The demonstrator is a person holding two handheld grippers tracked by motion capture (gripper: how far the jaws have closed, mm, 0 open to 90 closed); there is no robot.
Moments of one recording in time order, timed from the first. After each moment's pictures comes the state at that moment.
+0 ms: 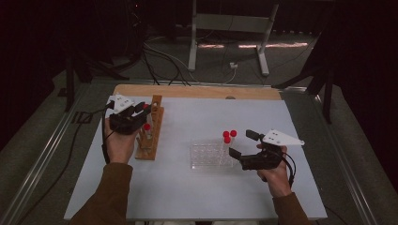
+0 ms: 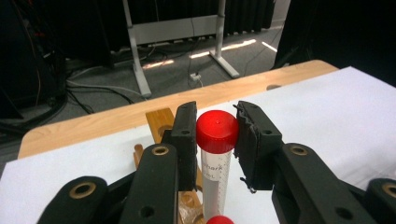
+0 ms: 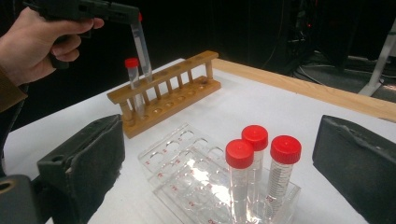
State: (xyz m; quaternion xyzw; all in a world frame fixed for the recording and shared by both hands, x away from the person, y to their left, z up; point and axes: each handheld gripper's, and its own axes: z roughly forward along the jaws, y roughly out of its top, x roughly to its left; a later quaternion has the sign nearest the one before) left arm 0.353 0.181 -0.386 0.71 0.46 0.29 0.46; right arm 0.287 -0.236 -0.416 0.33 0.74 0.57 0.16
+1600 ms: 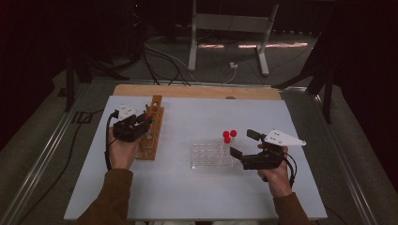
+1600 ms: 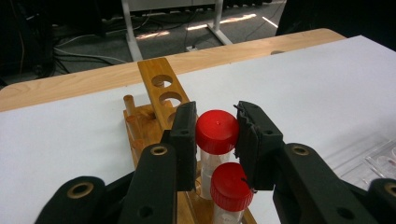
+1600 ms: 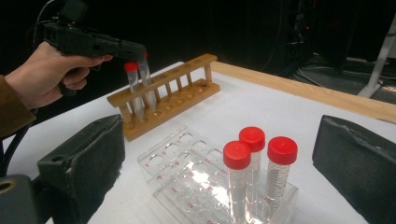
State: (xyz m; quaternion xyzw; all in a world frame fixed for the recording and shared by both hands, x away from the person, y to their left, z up) left arm 0.355 0.185 -0.425 0.72 0.48 0.25 0.44; right arm 0.287 -0.239 -0.415 0.34 0.73 0.57 0.16
